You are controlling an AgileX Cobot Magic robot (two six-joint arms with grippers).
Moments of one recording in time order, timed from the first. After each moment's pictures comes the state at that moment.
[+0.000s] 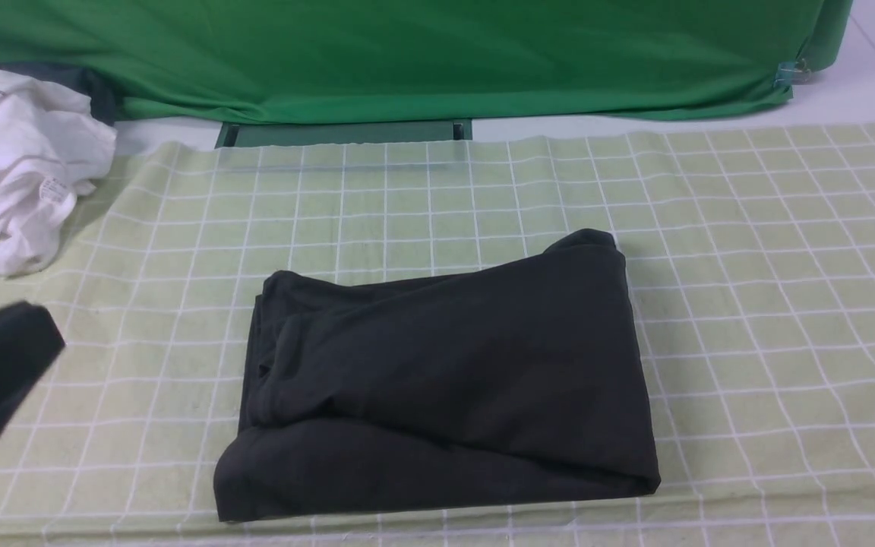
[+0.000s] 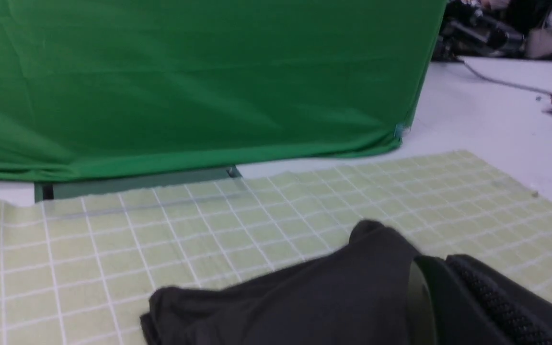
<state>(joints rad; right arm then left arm) -0.01 0.00 0.01 -0.10 0.22 0.02 0.00 0.29 -0.53 -0.74 0.62 0.57</state>
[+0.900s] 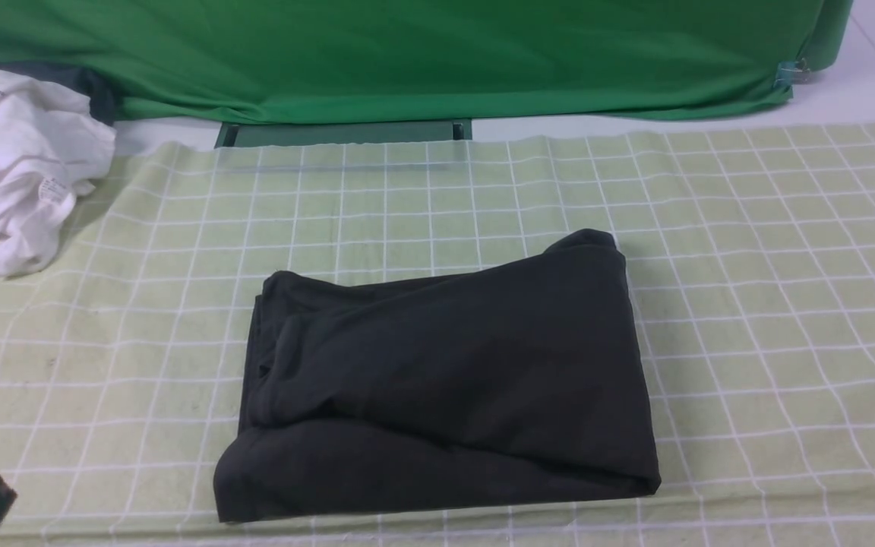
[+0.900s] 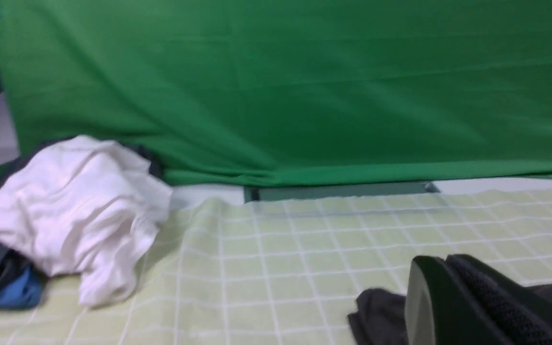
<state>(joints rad) -0.01 0.00 0.01 -0.10 0.22 0.04 0.00 0.19 -0.22 -0.16 0.18 0.13</state>
